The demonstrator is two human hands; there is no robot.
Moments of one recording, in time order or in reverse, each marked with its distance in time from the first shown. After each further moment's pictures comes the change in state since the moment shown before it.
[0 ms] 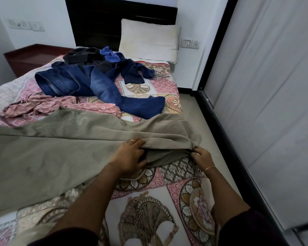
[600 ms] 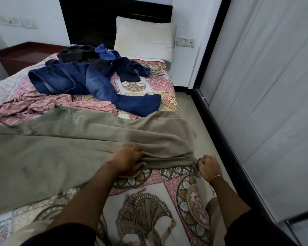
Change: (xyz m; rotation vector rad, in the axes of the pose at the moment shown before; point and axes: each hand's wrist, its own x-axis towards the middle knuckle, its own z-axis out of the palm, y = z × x) left_hand -0.005 0.018 -0.009 -0.041 -0.068 0.027; right_hand -0.037 0.043 -0.019 -0.583 0.012 -0.067
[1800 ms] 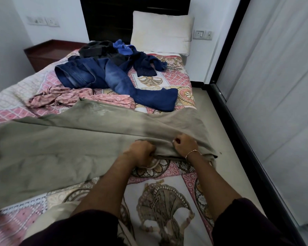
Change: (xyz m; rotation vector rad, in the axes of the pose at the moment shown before) left_hand -0.015 0.001 -0.002 -0.145 -0.143 -0.166; right_hand 0.032 -0.145 -0.002 0.203 -0.025 -0.067
